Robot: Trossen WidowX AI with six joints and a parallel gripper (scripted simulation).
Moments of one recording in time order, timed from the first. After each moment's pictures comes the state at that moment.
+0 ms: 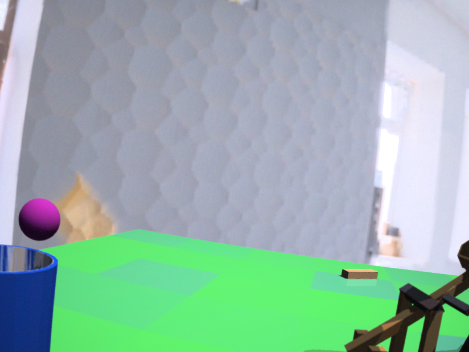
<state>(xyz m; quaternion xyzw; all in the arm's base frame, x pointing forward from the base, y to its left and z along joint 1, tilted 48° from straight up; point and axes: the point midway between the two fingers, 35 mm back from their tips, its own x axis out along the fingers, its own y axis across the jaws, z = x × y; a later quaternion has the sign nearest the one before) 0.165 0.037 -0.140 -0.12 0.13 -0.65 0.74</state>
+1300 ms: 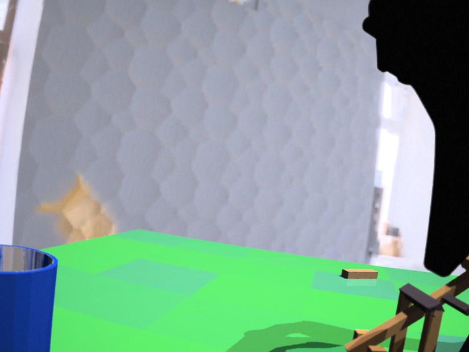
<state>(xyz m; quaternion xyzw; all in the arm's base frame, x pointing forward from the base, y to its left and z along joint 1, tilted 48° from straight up) 0.282 0.163 -0.118 -0.12 0.46 -0.46 0.75</state>
